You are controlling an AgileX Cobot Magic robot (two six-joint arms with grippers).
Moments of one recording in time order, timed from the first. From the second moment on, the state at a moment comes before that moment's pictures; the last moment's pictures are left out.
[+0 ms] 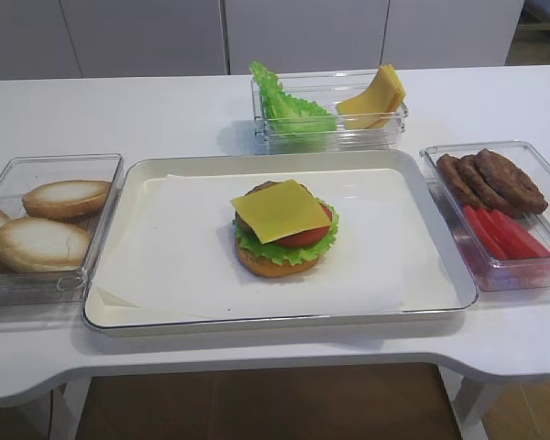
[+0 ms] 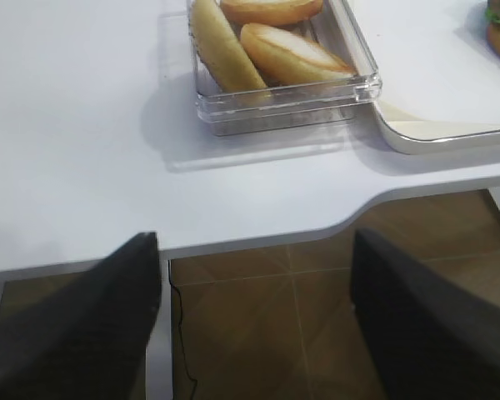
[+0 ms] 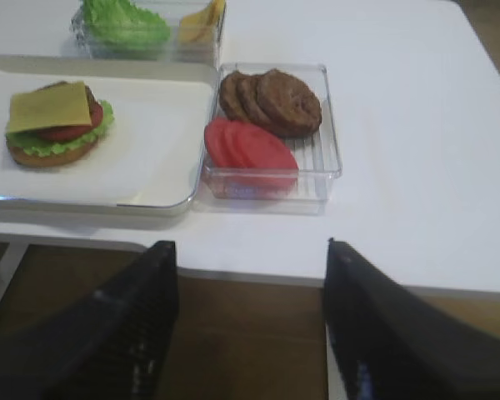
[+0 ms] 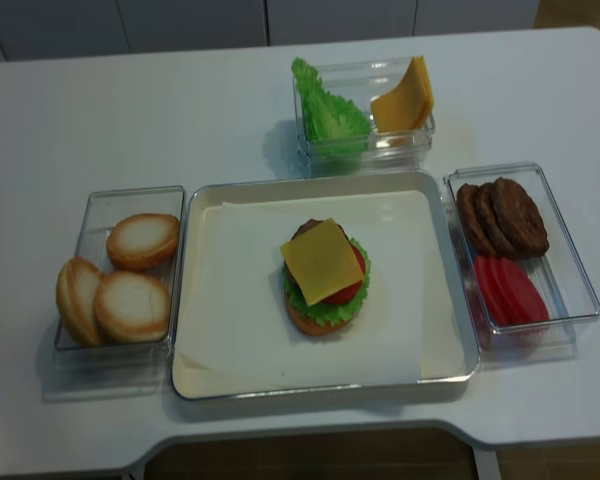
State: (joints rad) left arm 0.01 -0.02 -0.48 -0.02 1.19 -0.02; right arm 0.06 0.03 -0.75 0.12 1.29 -0.06
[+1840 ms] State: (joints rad) left arm 0.01 -0.02 -0.48 -0.02 1.19 -0.02; right arm 0.06 -0.02 -0.47 0.11 1.15 -0.14
